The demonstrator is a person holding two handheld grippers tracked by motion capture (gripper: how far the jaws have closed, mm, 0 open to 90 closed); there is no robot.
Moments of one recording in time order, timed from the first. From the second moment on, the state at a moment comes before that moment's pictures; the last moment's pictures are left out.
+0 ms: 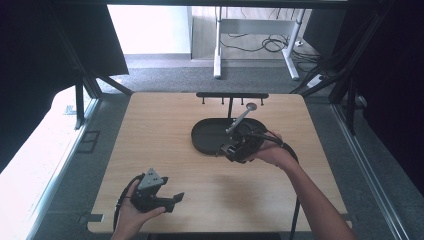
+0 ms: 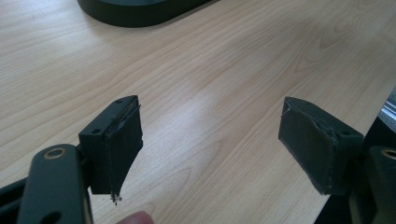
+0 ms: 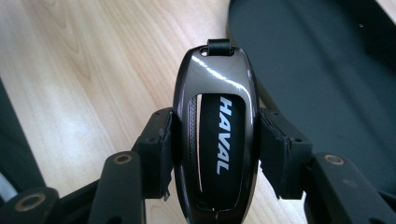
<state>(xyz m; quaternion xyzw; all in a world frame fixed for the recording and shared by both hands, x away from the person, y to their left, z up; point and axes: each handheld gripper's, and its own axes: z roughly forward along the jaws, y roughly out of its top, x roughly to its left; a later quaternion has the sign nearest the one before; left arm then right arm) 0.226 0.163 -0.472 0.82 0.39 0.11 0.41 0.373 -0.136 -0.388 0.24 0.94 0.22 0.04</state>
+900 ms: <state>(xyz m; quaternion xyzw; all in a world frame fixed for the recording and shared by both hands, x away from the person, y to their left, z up) 0.227 0.167 -0.472 0.82 0.39 0.11 0.41 0.441 -0.142 -0.404 0.28 0.94 0.20 0.05</state>
